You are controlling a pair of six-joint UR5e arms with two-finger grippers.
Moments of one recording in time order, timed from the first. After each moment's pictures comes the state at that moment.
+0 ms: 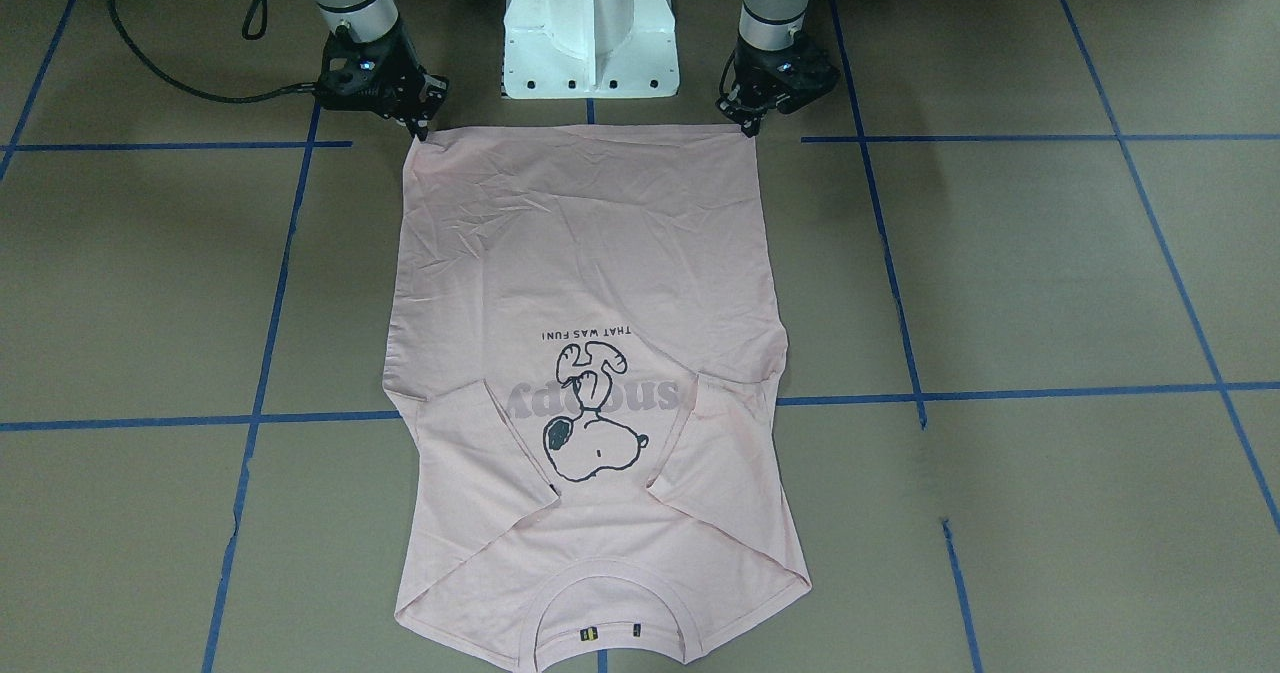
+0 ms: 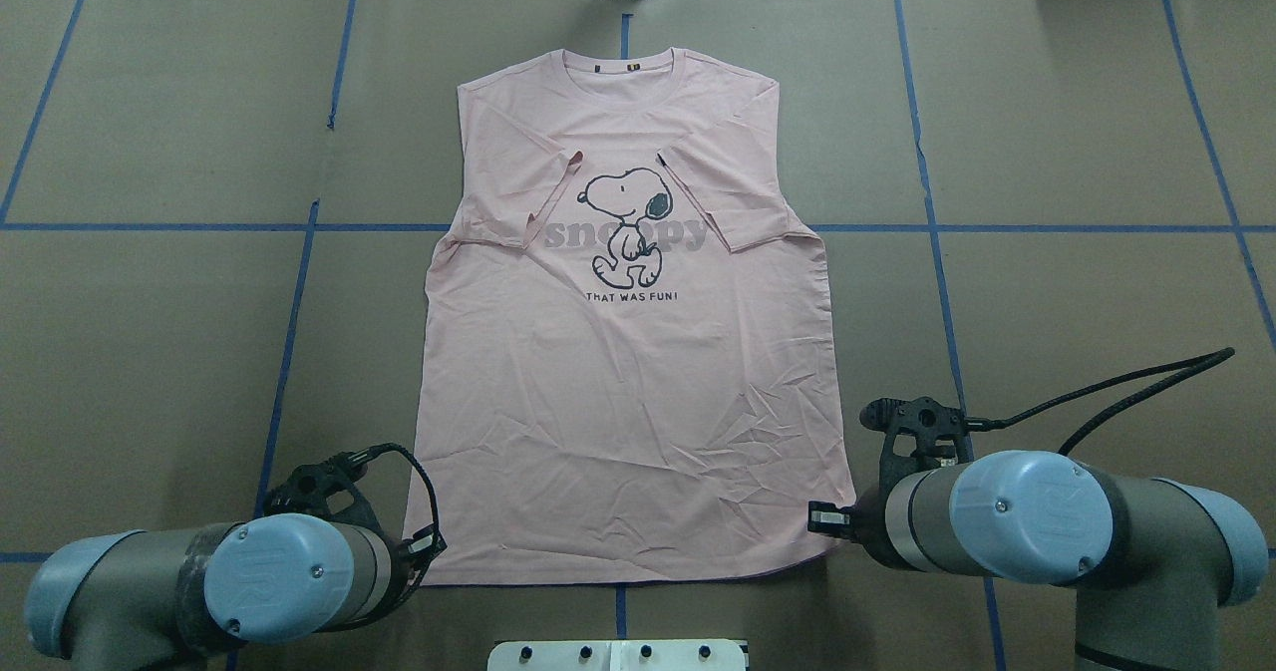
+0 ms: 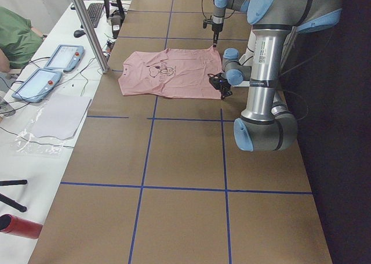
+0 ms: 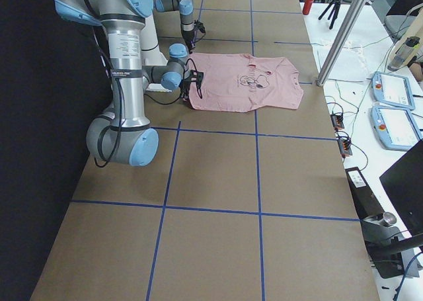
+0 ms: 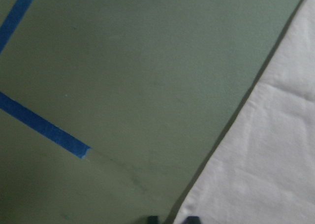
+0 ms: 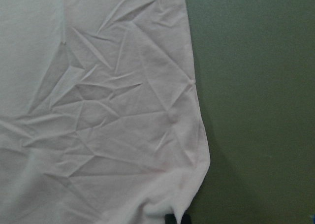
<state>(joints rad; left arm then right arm) -0.14 -1.77 -2.04 -1.65 -1.63 -2.01 0.23 -1.49 2.13 -1.36 1.70 1.56</state>
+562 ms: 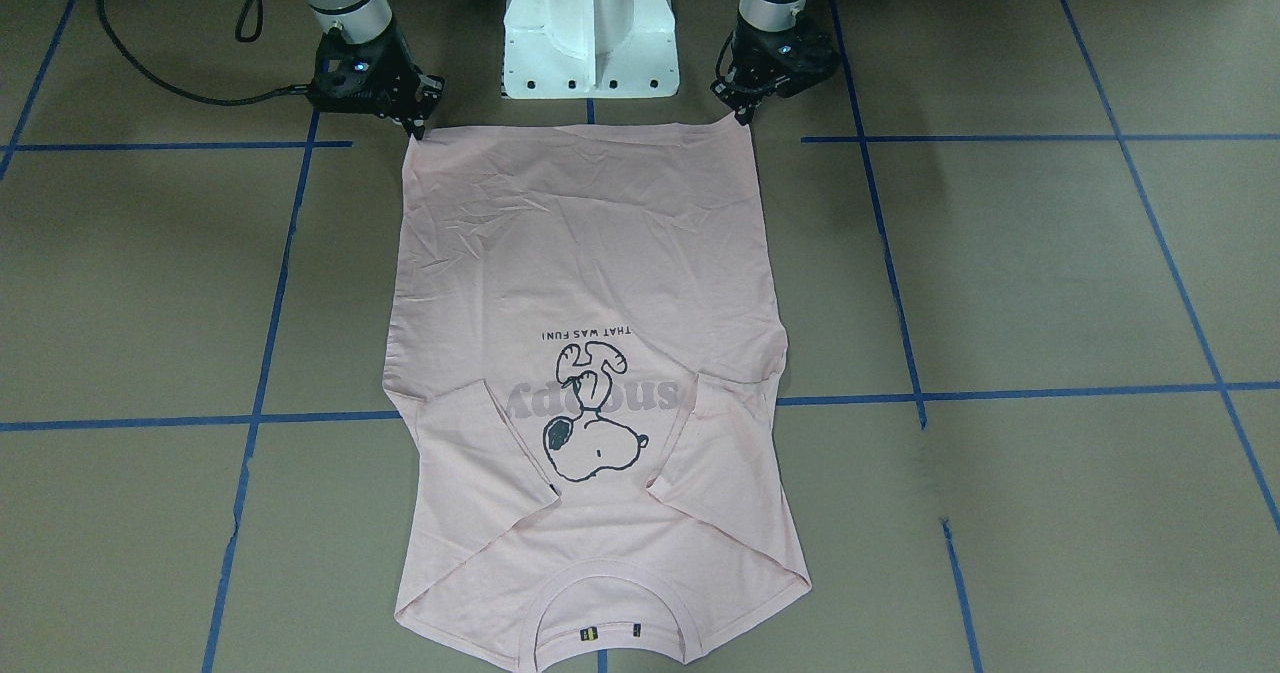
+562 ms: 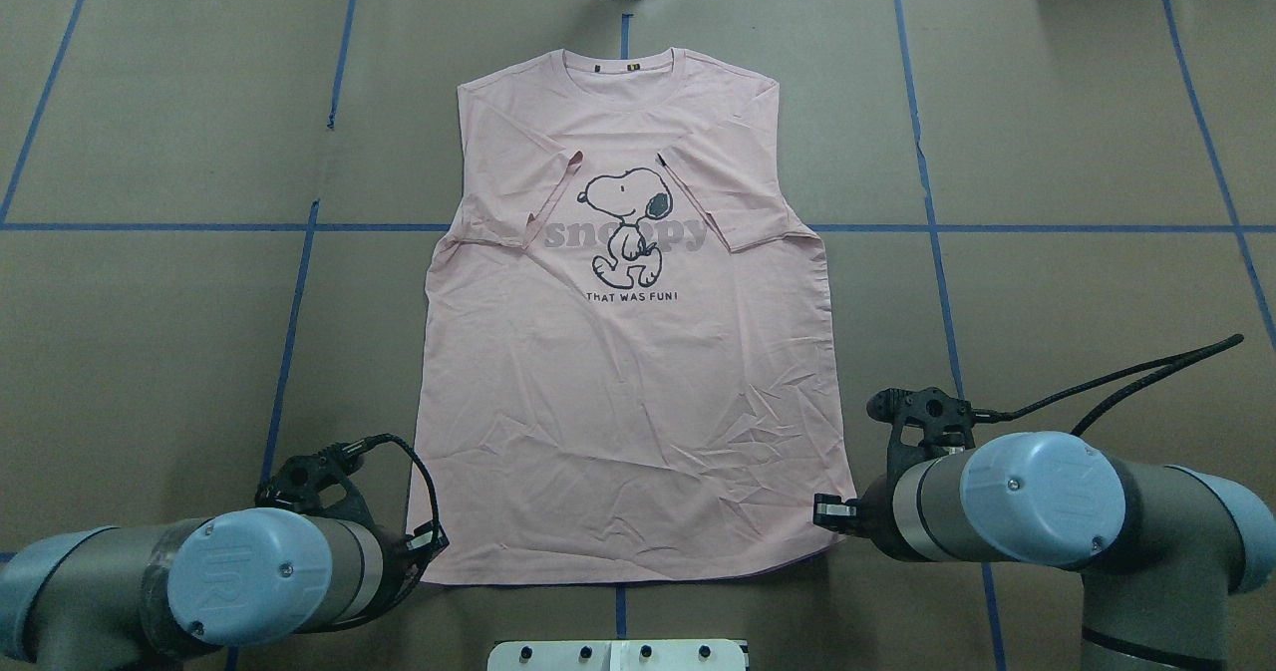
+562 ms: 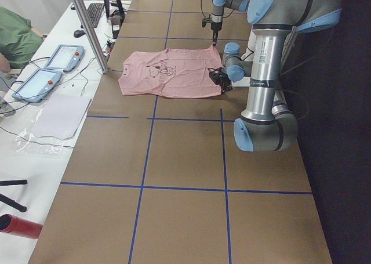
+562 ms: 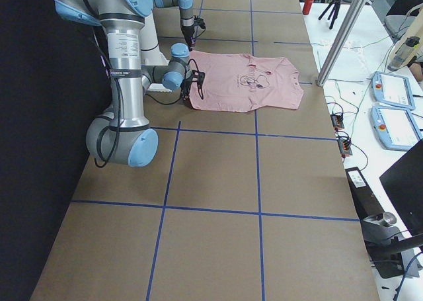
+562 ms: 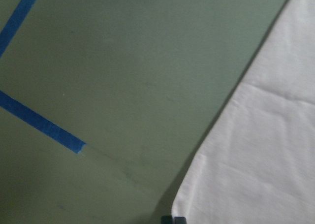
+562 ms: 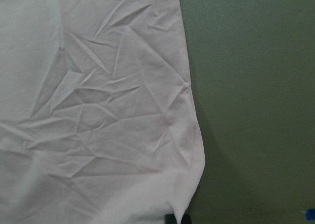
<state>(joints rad) -0.15 -1.77 -2.12 -1.63 -1.64 -1.97 0.27 -1.49 2.14 -1.36 1.77 1.56</state>
